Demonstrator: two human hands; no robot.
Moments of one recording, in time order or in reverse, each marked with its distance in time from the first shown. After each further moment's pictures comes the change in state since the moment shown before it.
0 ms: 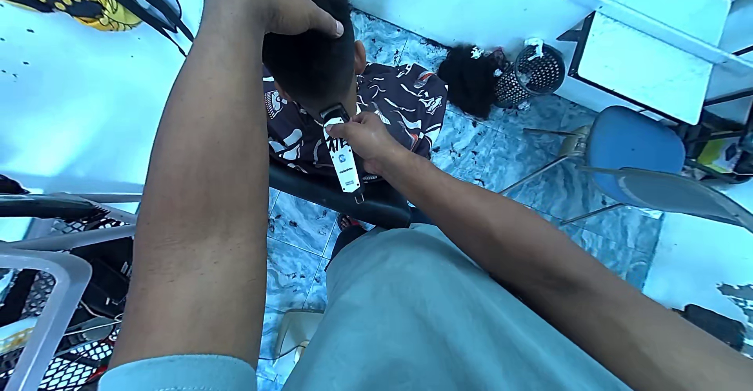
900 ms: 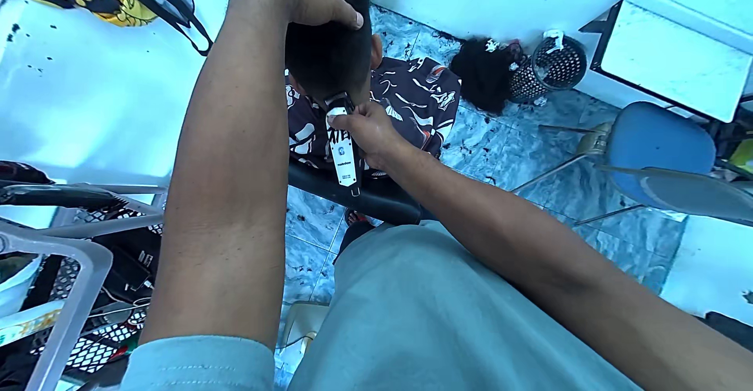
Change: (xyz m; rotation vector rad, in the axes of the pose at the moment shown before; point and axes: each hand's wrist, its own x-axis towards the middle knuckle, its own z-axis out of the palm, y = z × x) left_hand 0.006 0.010 0.002 0.059 0.012 0.029; right_hand 0.005 0.001 0.014 0.080 -0.015 -0.042
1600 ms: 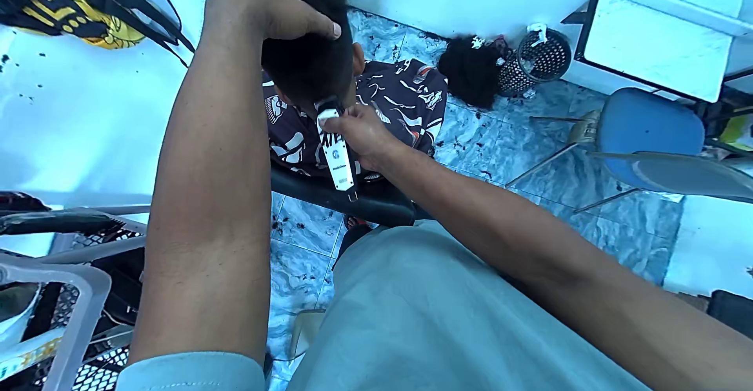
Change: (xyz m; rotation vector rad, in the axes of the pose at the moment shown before) left_hand -0.004 -0.004 -0.001 -0.049 -0.041 -0.027; right_hand -0.004 -0.006 -0.009 0.032 -0.021 0.022
